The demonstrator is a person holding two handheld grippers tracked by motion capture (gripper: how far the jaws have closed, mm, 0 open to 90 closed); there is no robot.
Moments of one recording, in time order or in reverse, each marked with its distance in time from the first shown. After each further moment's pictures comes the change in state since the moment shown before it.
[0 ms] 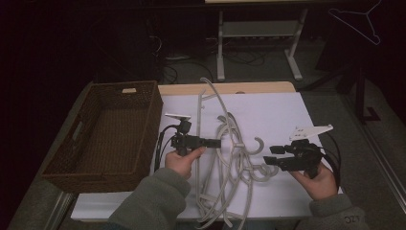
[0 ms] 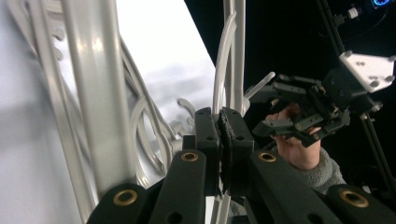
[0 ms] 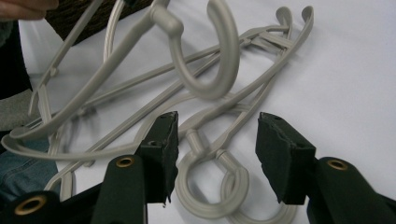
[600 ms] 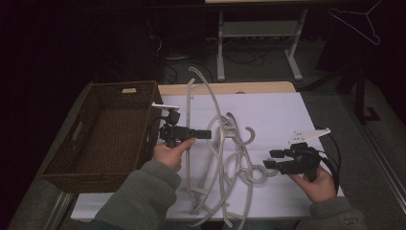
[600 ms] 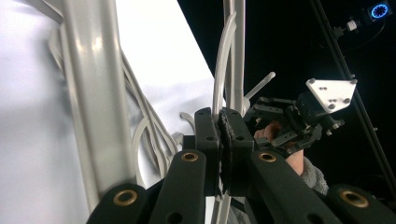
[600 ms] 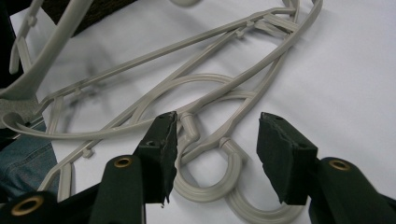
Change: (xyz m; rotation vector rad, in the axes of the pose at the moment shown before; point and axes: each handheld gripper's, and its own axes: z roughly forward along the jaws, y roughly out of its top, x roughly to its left) left arm -0.012 0.017 -0.035 -0.042 0.027 0.020; right arm -0.002 -0.011 0.007 0.021 0.014 0.021
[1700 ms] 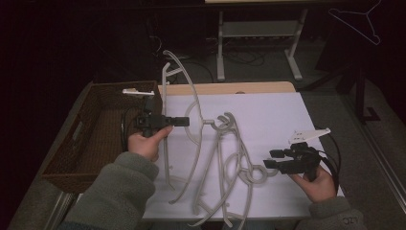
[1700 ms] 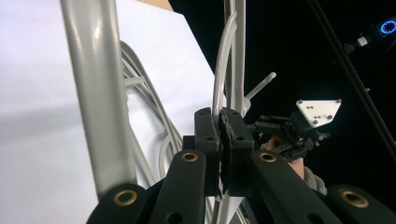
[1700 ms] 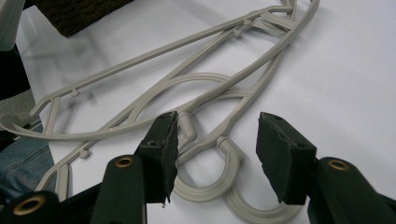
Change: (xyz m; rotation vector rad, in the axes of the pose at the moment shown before) left arm -0.012 0.023 -0.064 -0.073 0.080 0.048; right arm -0.003 -0.002 0.001 0.002 0.001 0.008
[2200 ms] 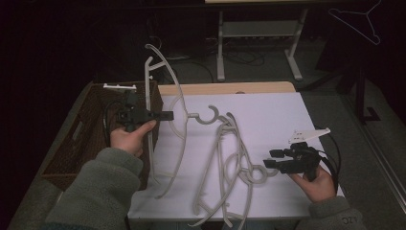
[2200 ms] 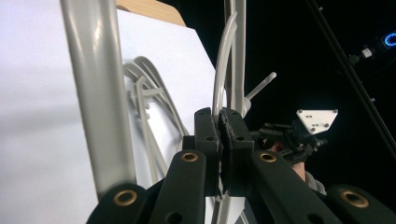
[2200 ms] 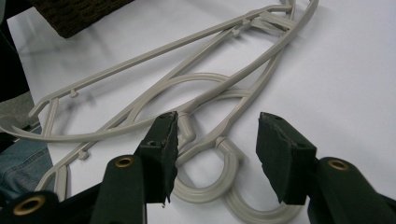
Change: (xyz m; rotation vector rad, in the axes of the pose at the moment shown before) left arm 0.010 0.013 -0.041 -0.037 0.033 -0.011; right arm -0.001 -0.001 0.001 -0.001 -0.002 0.014
